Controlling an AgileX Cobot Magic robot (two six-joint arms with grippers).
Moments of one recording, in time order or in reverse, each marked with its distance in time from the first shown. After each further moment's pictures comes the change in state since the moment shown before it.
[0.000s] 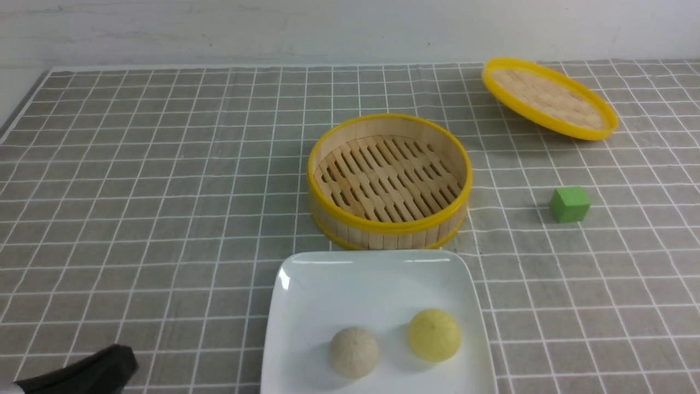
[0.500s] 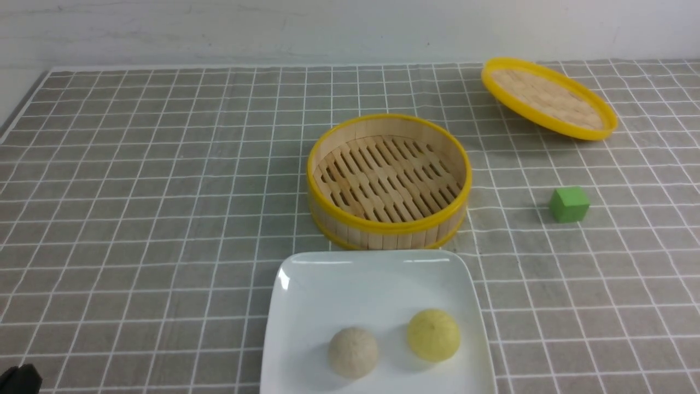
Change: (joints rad) right arm 0.000 0.000 0.000 0.000 0.000 -0.001; left arm 0.461 -0.175 0.140 -0.057 0.040 0.162
